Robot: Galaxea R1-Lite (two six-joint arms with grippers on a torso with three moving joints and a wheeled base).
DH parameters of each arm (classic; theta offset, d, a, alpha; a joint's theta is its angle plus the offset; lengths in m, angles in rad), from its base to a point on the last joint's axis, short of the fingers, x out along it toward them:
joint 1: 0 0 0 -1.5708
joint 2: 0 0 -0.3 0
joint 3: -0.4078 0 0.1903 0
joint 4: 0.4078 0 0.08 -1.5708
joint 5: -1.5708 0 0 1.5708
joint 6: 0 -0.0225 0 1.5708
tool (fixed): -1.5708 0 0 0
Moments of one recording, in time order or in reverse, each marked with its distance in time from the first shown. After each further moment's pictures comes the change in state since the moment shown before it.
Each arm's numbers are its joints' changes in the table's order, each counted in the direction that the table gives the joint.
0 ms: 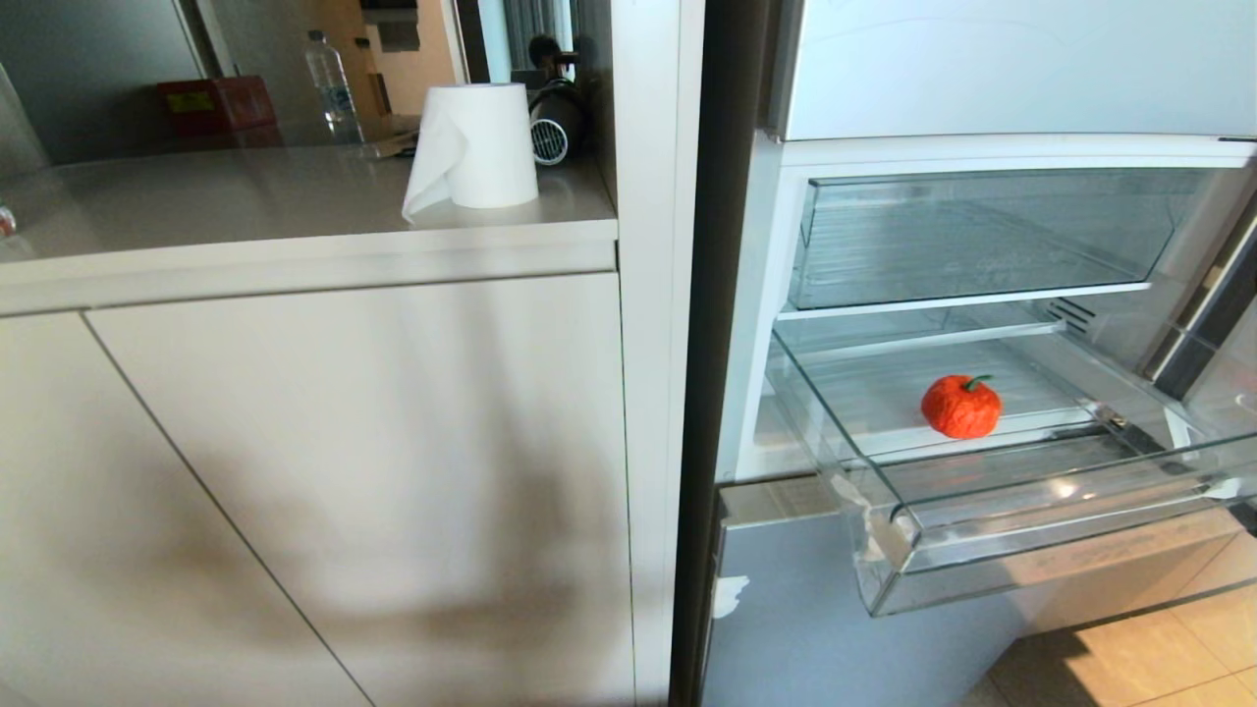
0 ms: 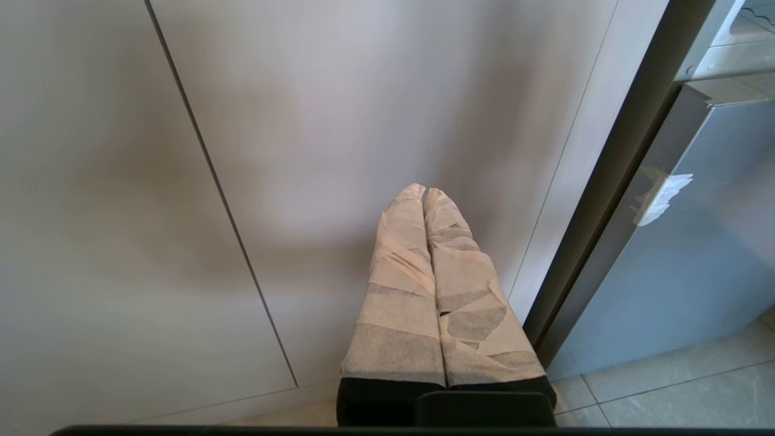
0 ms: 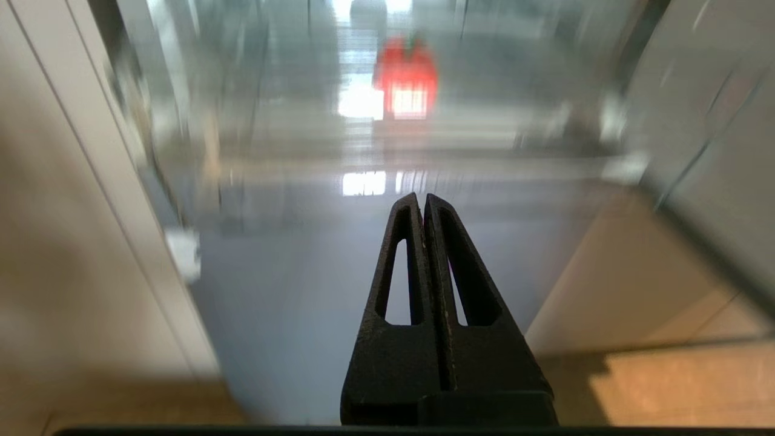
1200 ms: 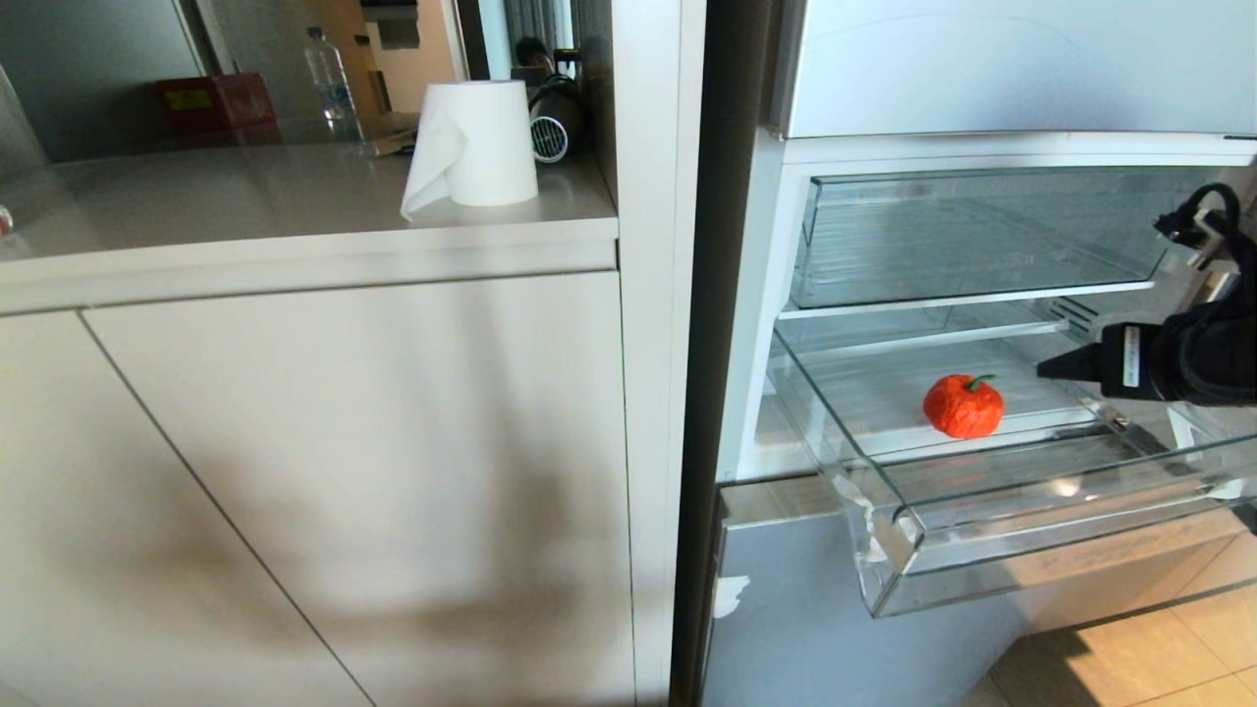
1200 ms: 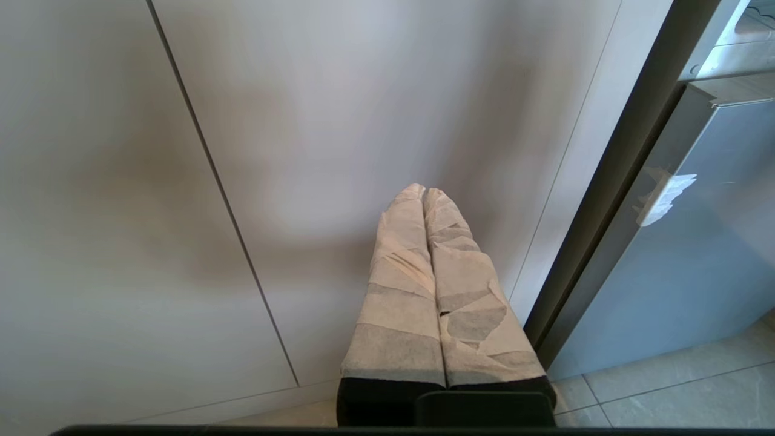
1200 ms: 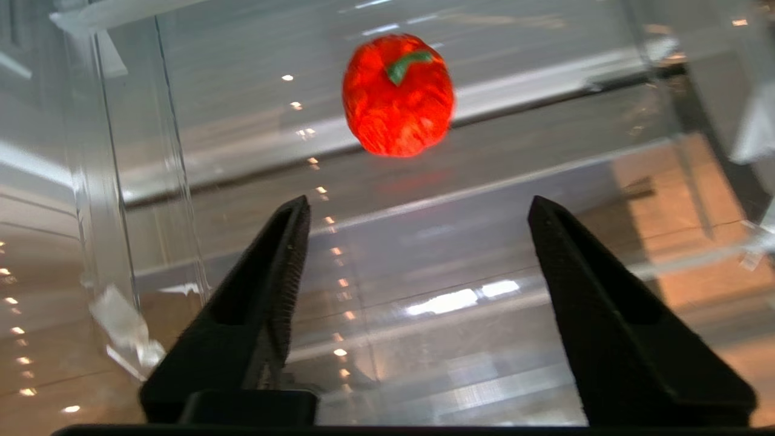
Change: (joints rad) left arm 0.001 0.000 0.000 0.000 0.000 0.000; right arm -0.013 1.255 -1.001 0.361 0.038 -0.185
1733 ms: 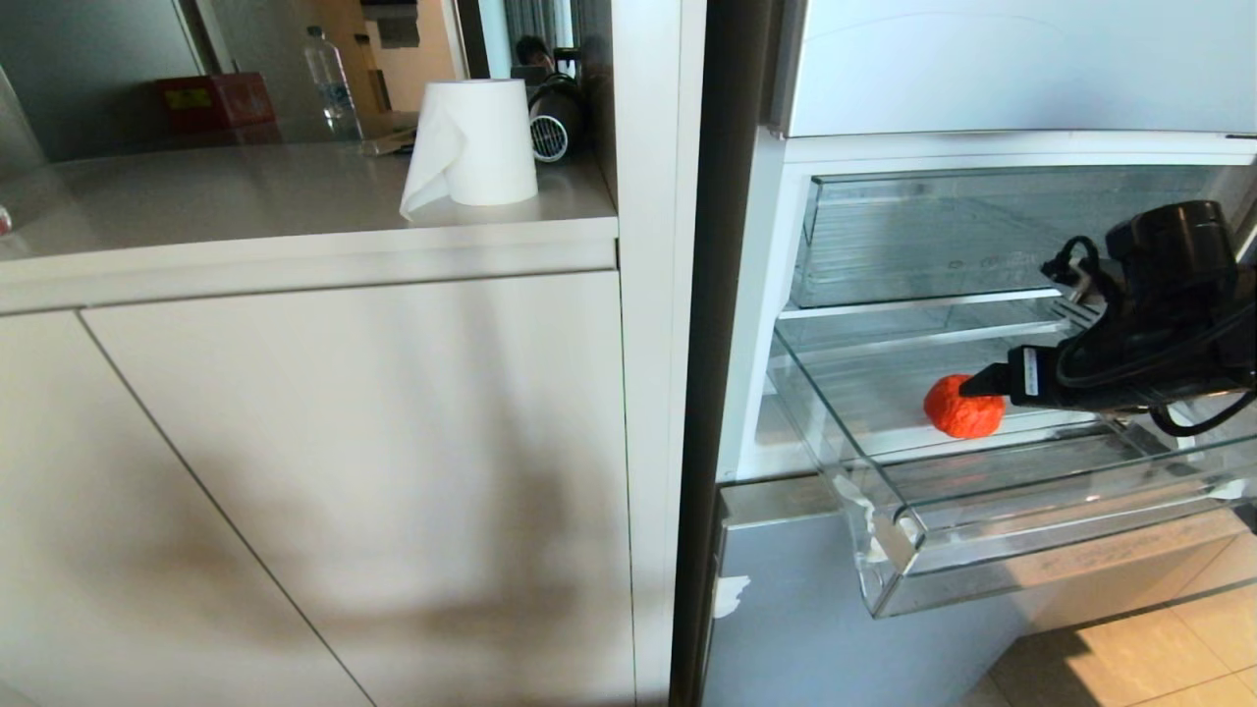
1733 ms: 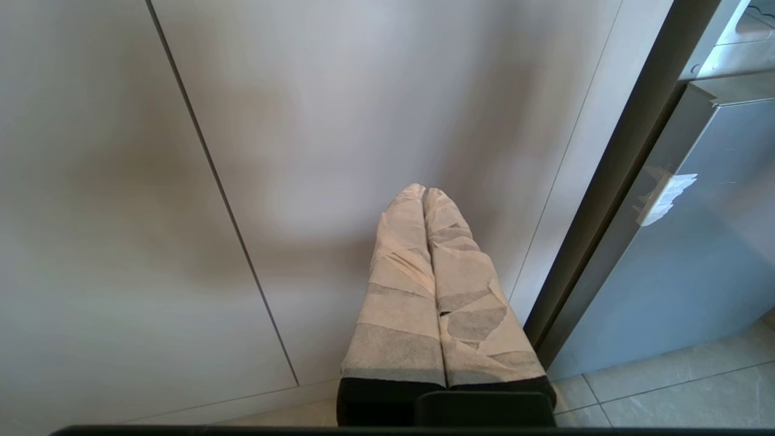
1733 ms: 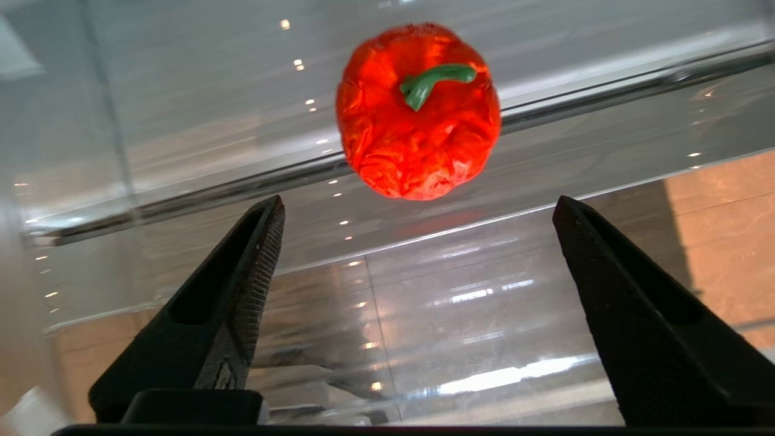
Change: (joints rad) left arm 0.000 0.000 0.000 0.000 0.000 0.000; right arm 0.000 0.264 -0.125 -0.004 -0.018 -0.010
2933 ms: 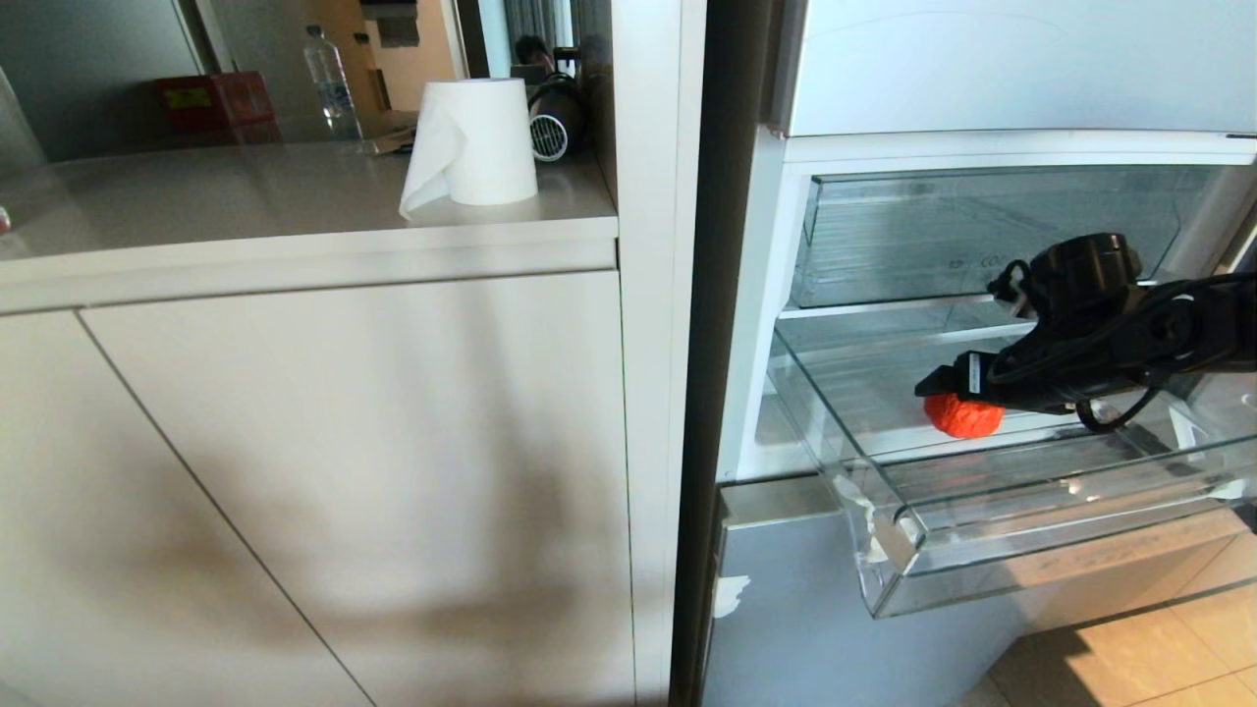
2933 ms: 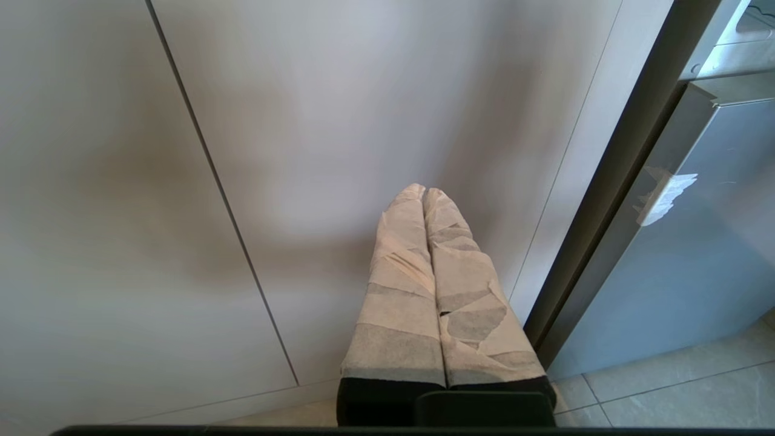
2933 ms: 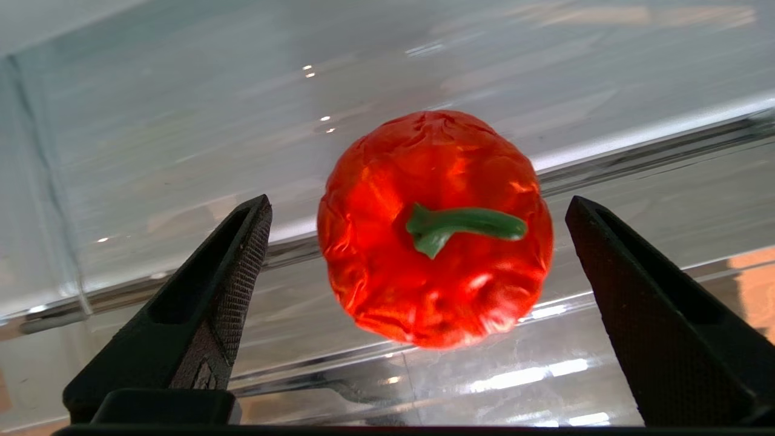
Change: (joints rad) left arm 0.000 0.000 0.000 0.000 0.000 0.000; right arm -0.012 0.219 -0.154 -0.043 -0.030 -0.039
